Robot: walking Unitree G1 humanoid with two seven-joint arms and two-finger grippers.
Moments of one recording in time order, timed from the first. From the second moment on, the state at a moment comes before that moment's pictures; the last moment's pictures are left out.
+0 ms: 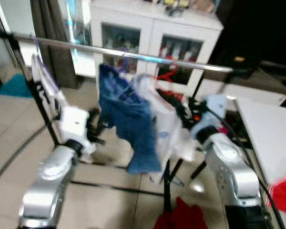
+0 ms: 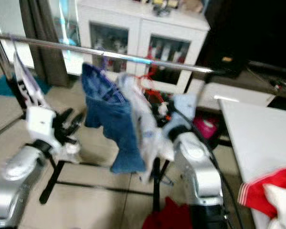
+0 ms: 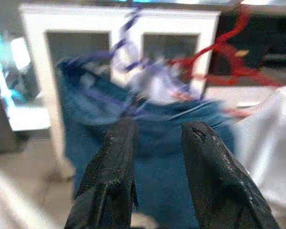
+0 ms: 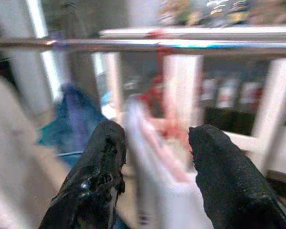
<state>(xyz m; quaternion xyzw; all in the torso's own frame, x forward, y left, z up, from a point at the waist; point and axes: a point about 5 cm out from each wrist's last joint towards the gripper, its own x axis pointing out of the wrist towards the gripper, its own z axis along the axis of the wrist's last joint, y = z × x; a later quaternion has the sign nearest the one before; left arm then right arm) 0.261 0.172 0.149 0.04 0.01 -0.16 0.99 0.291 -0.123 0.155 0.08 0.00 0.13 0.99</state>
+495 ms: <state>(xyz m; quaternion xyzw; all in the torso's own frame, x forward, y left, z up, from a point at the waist) 0.266 0.174 0.157 0.04 -0.01 -0.16 0.99 0.290 -0.126 0.151 0.11 0.00 0.12 0.99</state>
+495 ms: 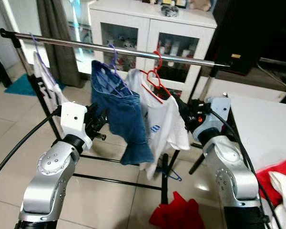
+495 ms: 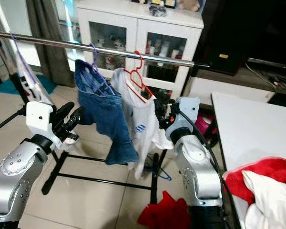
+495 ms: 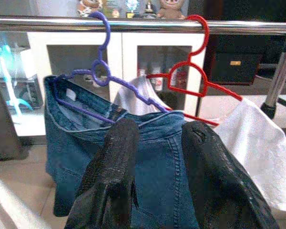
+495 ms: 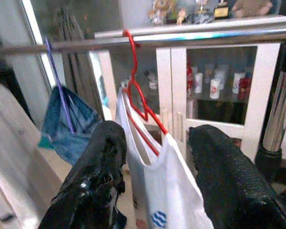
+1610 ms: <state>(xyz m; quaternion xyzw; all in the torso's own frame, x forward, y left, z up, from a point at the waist) 0.271 0.174 0.158 0.04 -0.01 -0.17 0.98 0.302 -0.127 0.165 0.03 -0.02 0.14 0.99</state>
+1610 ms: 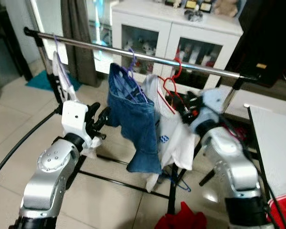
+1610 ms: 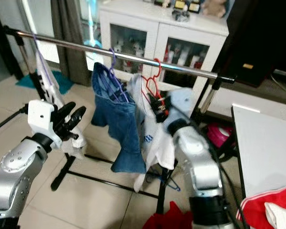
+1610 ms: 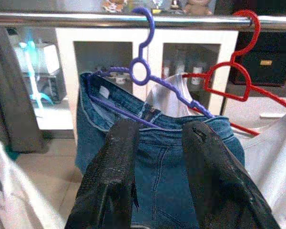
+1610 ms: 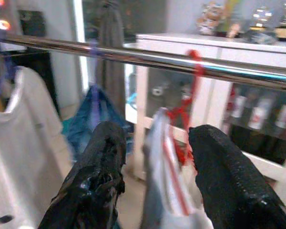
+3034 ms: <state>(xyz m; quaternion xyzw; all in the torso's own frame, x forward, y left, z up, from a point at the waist) 0.275 0.162 0.147 0.02 0.01 -0.20 0.98 0.304 -0.161 0.154 0.00 0.01 0.04 1.00</state>
